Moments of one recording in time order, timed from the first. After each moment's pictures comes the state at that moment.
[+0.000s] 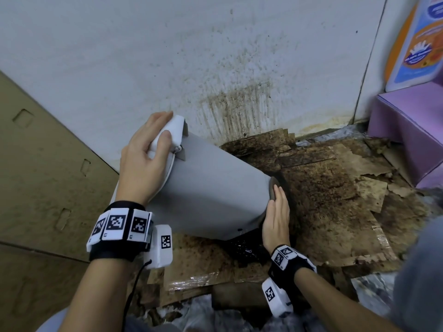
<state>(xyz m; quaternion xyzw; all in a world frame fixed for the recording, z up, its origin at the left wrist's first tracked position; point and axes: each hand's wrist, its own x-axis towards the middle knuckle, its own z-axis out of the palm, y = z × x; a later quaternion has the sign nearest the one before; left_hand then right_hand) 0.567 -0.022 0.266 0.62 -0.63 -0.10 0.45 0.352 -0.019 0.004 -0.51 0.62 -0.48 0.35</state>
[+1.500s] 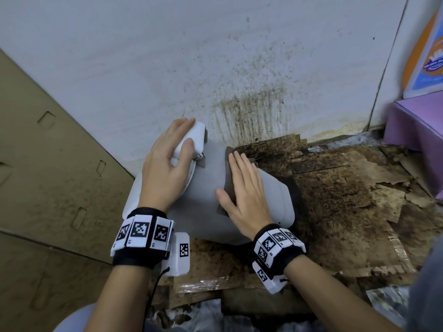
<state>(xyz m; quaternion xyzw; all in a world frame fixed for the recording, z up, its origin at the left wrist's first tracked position) 0.567 -0.017 0.262 0.60 -0.67 -0.07 0.43 0.409 -0.035 0.134 -0.76 0.44 -0.42 0.21</state>
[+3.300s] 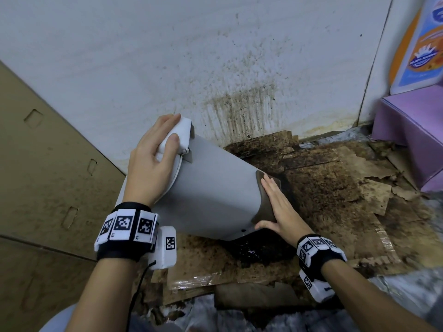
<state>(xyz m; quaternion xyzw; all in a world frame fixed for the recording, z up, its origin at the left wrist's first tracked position) 0.569 -0.016 0.266 0.61 -0.65 -0.10 0.44 0.301 -0.046 0.030 -0.81 0.42 -0.28 0.29</state>
